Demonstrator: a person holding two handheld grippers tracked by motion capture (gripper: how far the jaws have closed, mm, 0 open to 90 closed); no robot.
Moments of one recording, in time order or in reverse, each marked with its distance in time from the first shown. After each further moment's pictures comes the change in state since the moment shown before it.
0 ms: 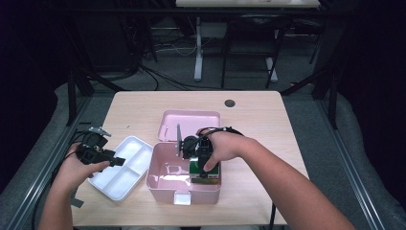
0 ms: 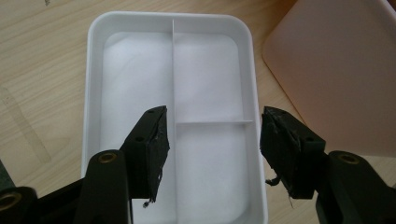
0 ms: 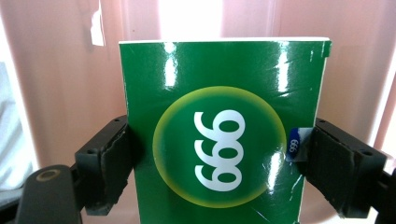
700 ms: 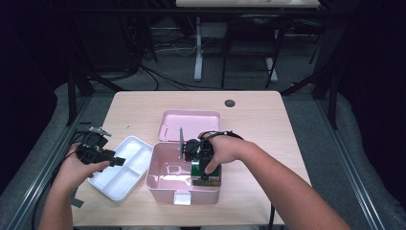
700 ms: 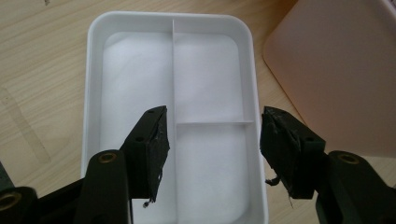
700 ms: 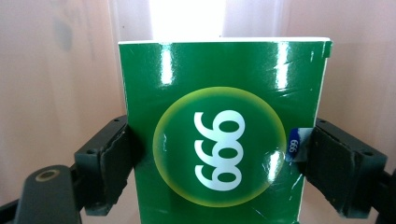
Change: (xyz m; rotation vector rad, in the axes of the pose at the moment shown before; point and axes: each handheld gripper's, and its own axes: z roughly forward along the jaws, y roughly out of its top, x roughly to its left) left arm 0.001 0.000 0.001 0.002 -0.002 0.000; right arm -0.004 -0.004 0.023 0.000 0.017 0.011
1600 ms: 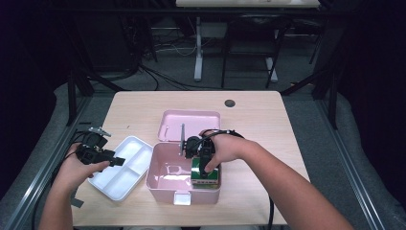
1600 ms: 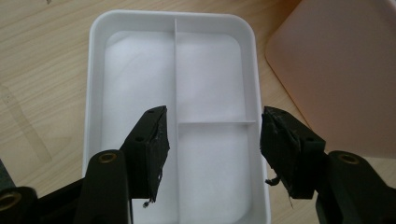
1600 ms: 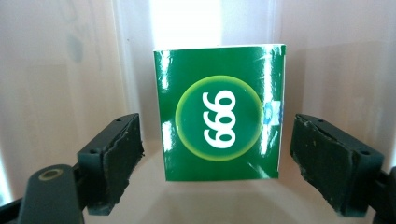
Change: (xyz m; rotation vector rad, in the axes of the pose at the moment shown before) left arm 0.002 -0.001 0.001 -0.004 0.003 -0.005; right arm 0.000 -0.004 -0.012 -0.049 0.004 0.034
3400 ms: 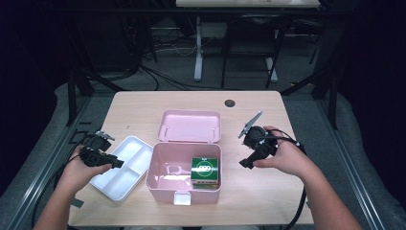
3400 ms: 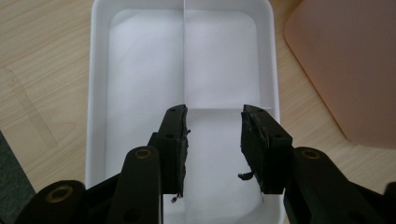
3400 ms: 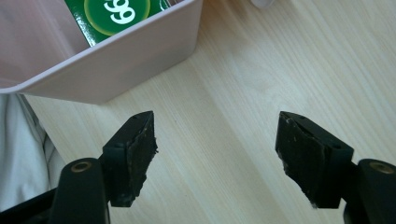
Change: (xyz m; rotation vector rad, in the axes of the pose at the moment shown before) left arm -0.004 -0.004 0.013 0.069 0.058 0.010; right arm 0.000 -0.157 -0.038 -0.302 -0.137 0.459
